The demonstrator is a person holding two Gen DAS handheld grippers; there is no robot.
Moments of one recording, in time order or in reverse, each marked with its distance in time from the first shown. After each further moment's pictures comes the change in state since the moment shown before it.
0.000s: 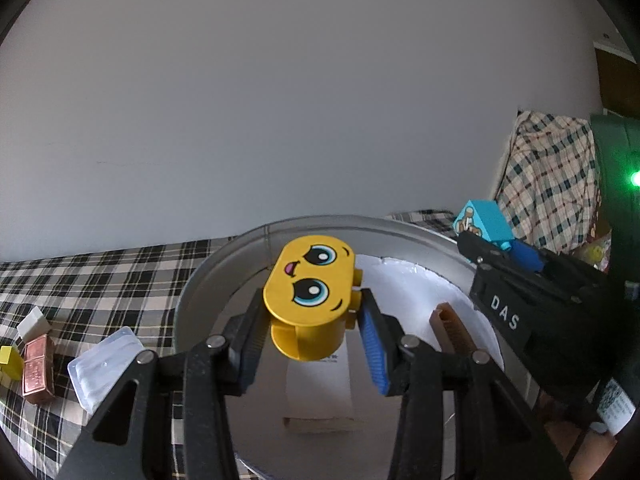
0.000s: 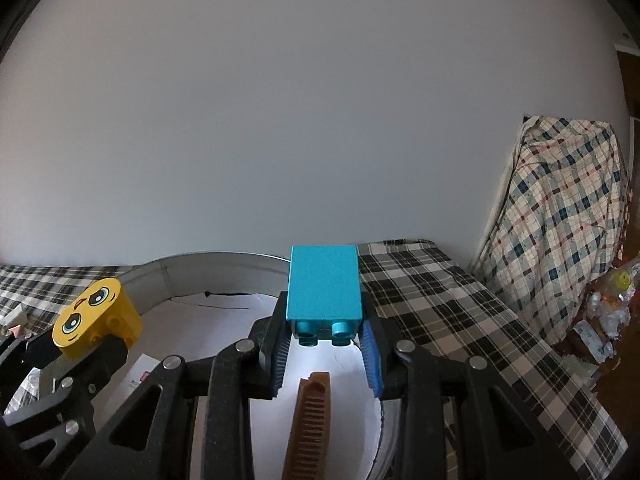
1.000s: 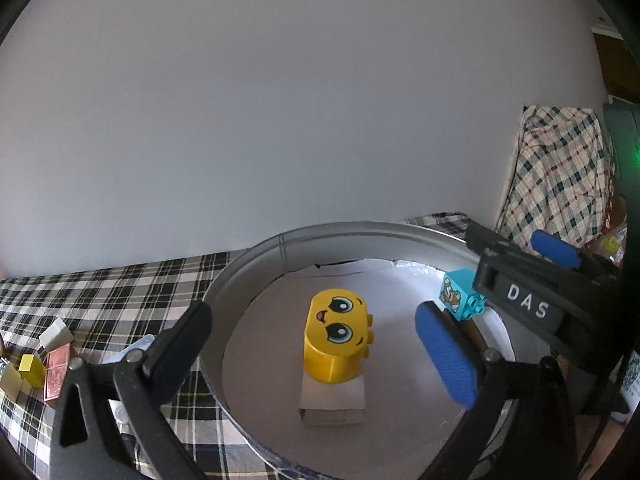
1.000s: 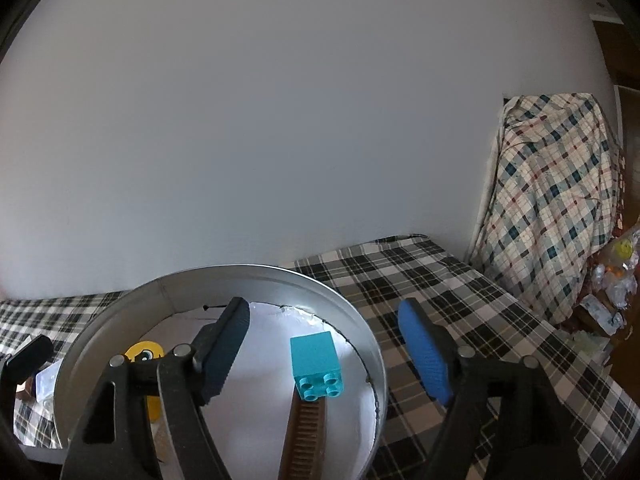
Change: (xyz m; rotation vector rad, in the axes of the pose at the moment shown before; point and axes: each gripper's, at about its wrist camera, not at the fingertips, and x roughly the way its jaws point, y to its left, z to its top) left arm -0.009 -0.003 0.001 0.040 -0.044 0.062; right arm -0.005 -0.012 0.001 0.116 -0.027 -0.004
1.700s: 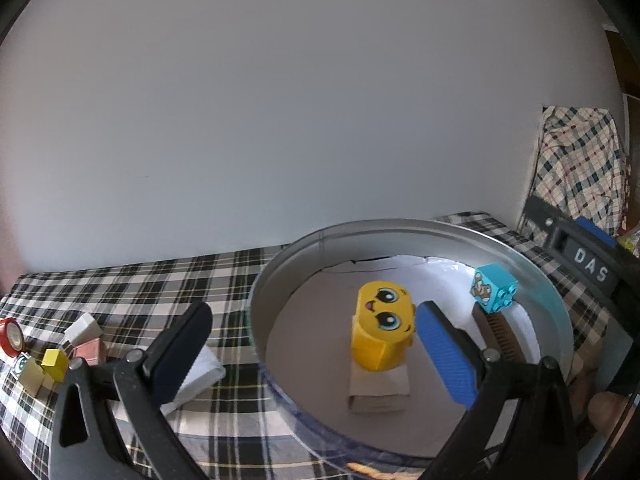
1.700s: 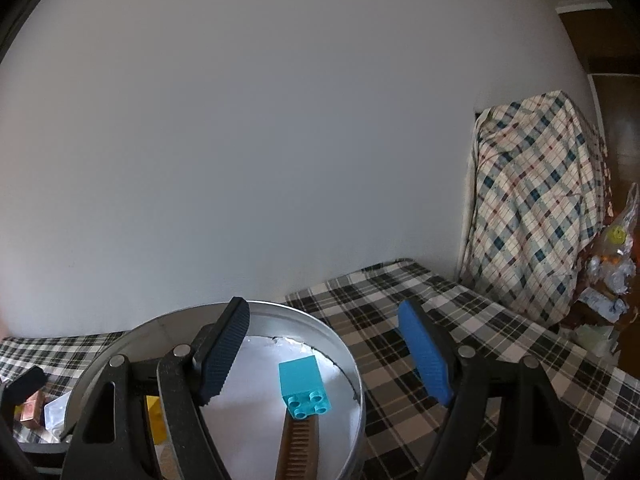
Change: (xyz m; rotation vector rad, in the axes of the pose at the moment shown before) left arm -0.009 0.024 -0.004 -0.002 -0.003 0.081; right arm -0.020 -0.014 0.000 0.088 -0.143 -0.019
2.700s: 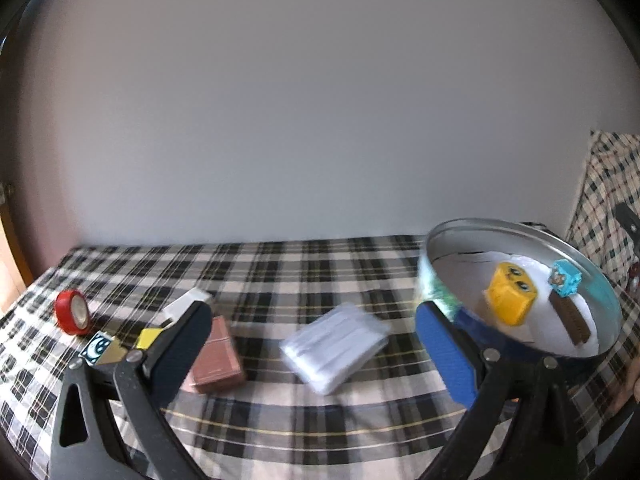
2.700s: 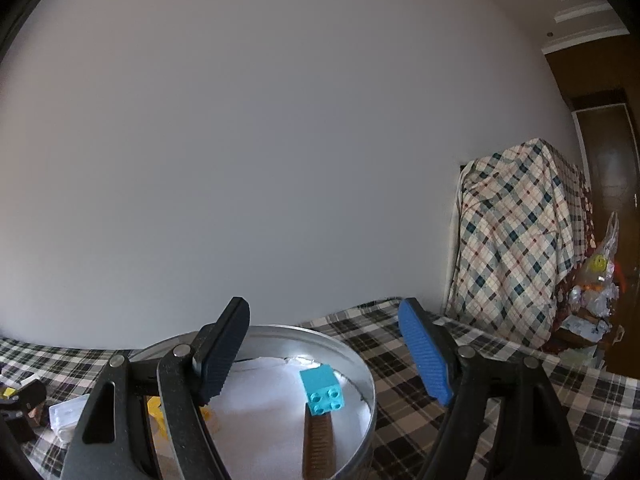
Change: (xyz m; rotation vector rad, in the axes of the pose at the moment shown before) left arm -0.026 0.125 -0.025 -0.099 0.001 0.135; right arm -0.054 0.033 -0.012 -0.028 -0.165 -0.050
